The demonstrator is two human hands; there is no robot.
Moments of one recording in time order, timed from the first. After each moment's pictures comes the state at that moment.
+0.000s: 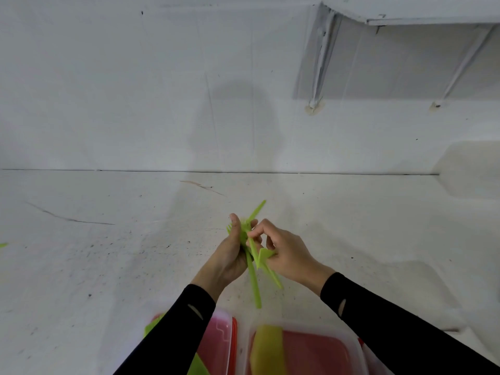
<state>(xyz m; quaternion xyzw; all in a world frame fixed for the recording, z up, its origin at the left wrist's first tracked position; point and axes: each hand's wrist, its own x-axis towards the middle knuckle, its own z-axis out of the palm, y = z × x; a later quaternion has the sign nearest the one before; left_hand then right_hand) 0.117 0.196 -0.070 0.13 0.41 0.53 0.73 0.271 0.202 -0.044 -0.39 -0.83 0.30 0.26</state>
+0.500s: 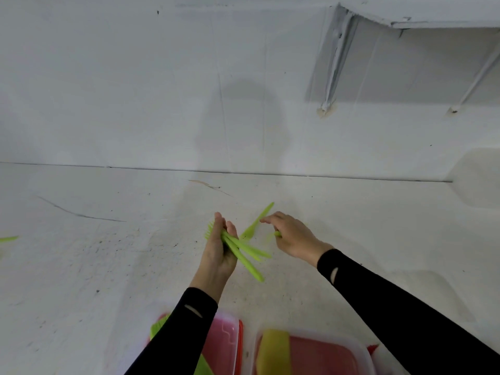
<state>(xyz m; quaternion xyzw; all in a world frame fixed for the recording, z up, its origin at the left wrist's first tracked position) 0.095 0.196 -0.058 -0.07 0.32 0.71 0.62 0.263 0.266 -0.059 -0.45 -0.86 0.23 0.03</state>
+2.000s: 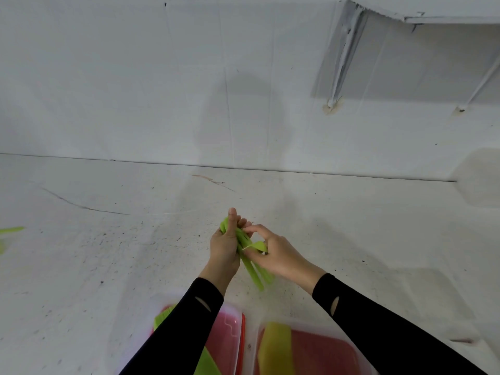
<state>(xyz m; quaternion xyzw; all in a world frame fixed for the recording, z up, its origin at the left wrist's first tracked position) 0.105 0.194 -0.068 0.05 0.48 0.69 0.54 0.235 0.202 -0.051 -0.44 -0.77 0.43 0.16</state>
